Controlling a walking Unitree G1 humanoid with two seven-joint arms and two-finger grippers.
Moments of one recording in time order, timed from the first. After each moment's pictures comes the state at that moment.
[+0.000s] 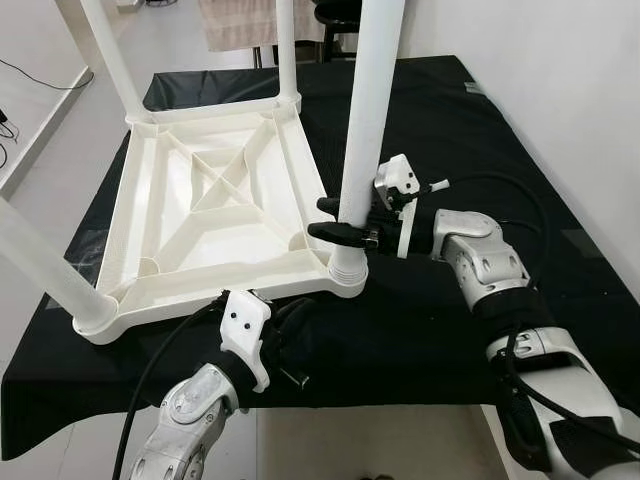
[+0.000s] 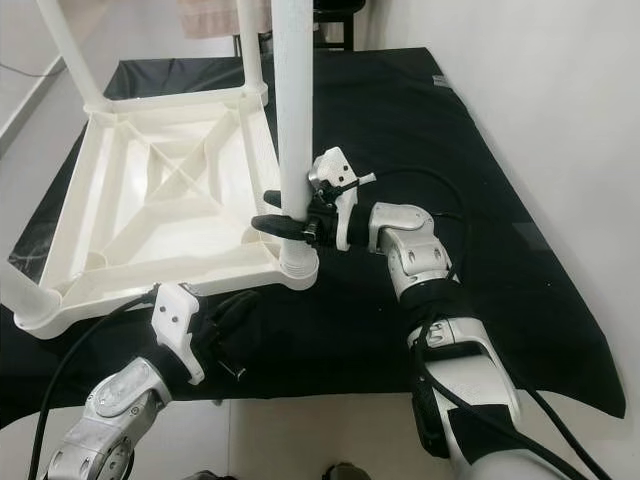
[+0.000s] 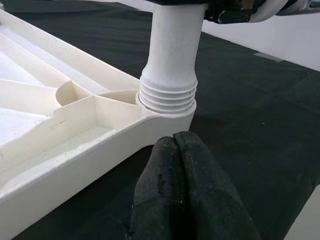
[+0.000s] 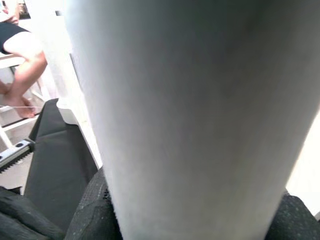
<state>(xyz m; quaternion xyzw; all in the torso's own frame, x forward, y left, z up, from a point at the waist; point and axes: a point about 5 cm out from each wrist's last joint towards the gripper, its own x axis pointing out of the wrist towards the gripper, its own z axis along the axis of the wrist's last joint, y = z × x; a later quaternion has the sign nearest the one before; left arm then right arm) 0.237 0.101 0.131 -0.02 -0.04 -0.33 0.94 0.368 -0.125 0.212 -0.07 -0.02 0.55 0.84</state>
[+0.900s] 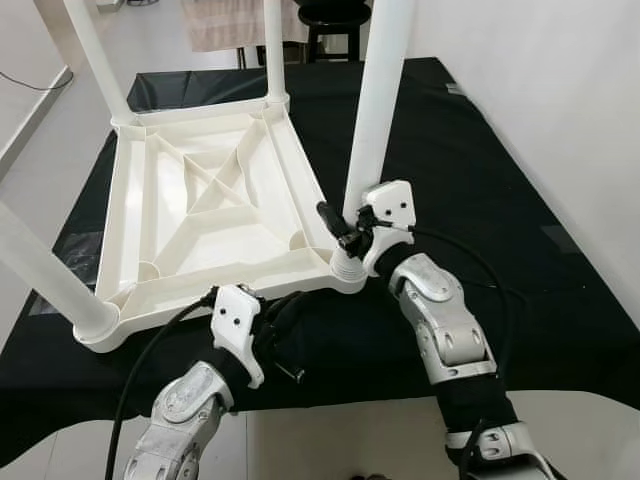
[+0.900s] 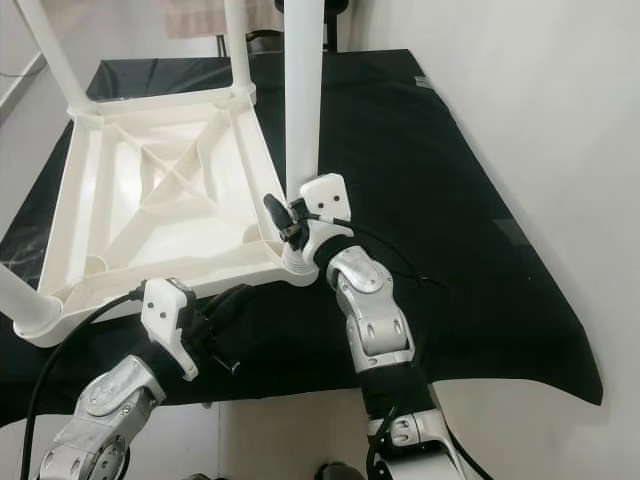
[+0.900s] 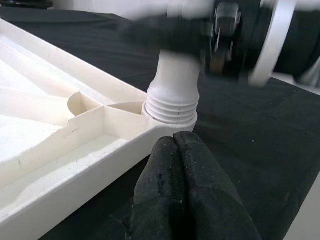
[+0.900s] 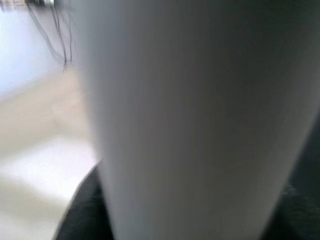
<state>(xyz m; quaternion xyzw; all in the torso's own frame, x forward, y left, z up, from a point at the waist) 0.237 0.107 0.139 -0.03 -0.05 -0.32 0.94 0.338 -0.103 0.179 -0.03 -0.03 0.25 0.97</state>
